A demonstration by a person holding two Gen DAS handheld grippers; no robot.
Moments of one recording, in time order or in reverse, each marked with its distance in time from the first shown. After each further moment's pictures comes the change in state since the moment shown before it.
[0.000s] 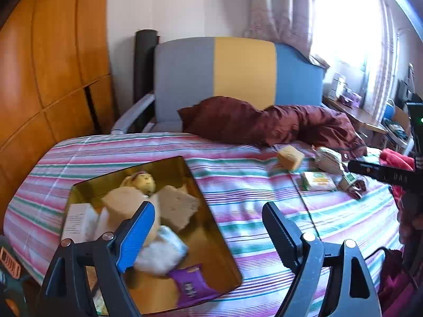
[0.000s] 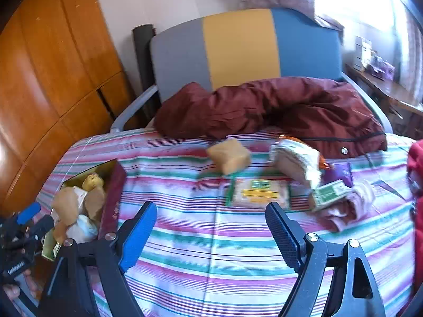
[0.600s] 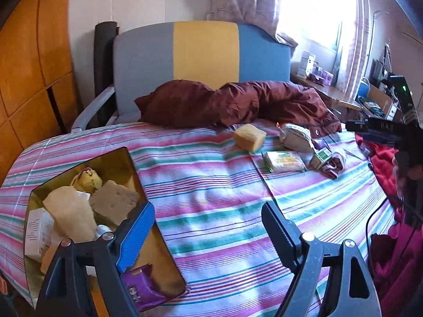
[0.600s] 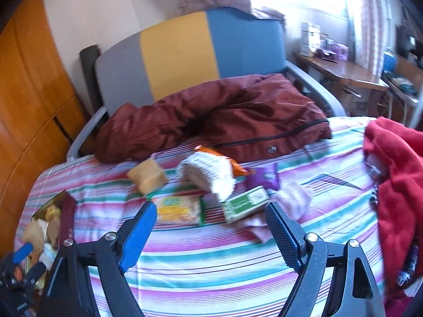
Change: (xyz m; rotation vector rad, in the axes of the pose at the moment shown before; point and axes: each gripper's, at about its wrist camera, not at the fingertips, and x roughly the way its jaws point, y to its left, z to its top) left arm 0.030 -0.057 -0.006 0.093 0.083 -0.144; right arm -0.019 -0.113 0.020 0.165 -0.025 -0.189
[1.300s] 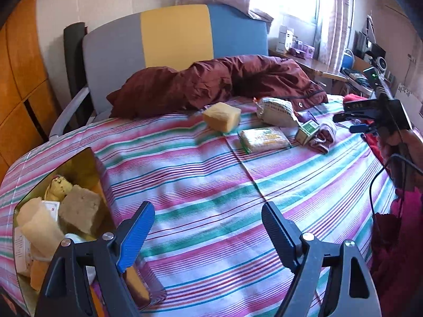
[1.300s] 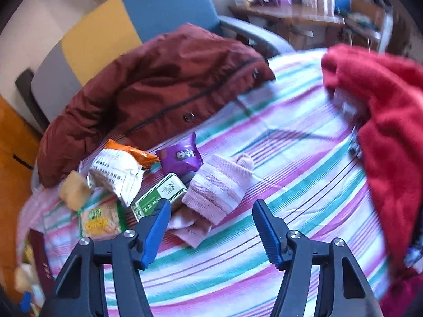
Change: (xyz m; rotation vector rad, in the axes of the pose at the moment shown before) left arm 0.035 -0.041 -0.002 0.129 0.086 -0.052; right arm 0.071 -0.103 -0.005 0.301 0.185 -0.122
